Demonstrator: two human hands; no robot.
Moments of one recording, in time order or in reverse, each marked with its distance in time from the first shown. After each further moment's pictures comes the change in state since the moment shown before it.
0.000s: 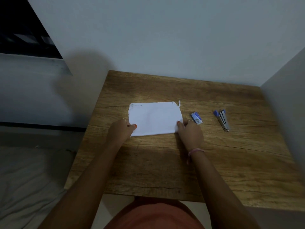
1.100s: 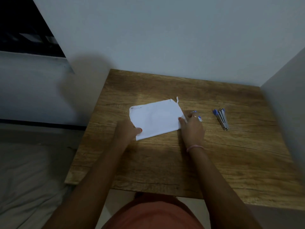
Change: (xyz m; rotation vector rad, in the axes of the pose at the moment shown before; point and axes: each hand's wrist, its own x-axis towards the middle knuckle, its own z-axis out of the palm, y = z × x) left_hand -0.011 0.013 0.011 -0.072 -0.036 -0.081; right_hand 0.005 0.001 -0.002 0.069 0.164 -0.014
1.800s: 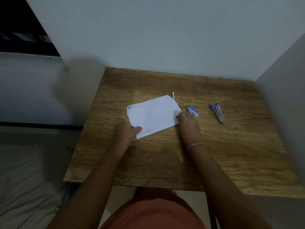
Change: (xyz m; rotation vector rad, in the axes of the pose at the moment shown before) left_hand -0.023 -0.001 0.006 -0.131 0.025 -0.007; right_hand -0.013 0.010 -0.010 -0.374 -0.077 -0.468
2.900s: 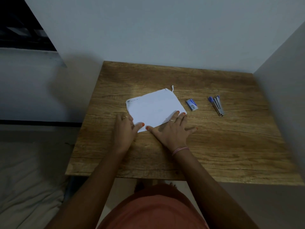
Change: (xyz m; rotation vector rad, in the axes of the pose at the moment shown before) left_hand -0.014 -0.027 0.013 0.083 0.210 0.293; right_hand -0.045 -0.066 0.002 0.009 -0.286 0.339
